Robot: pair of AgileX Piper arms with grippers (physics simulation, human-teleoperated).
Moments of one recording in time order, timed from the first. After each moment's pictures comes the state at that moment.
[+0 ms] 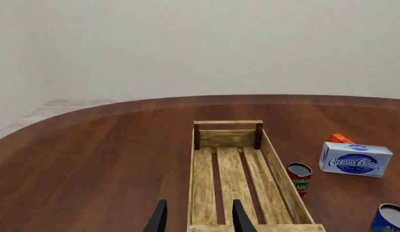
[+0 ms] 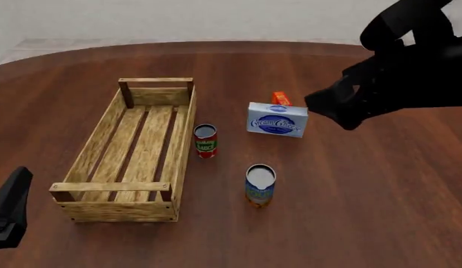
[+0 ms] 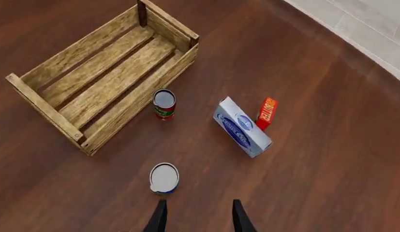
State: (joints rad) left arm 0.00 0.00 0.00 0.00 0.00; right arm 0.55 1.03 -1.00 0.65 -0.20
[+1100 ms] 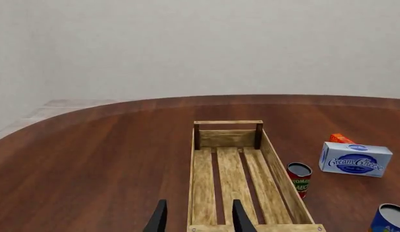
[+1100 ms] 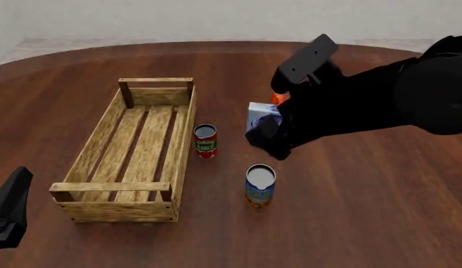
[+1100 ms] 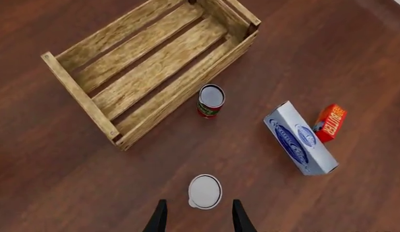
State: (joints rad) left arm 0.00 0.00 0.00 0.00 0.00; right arm 0.73 1.26 -0.99 0.54 -0.13
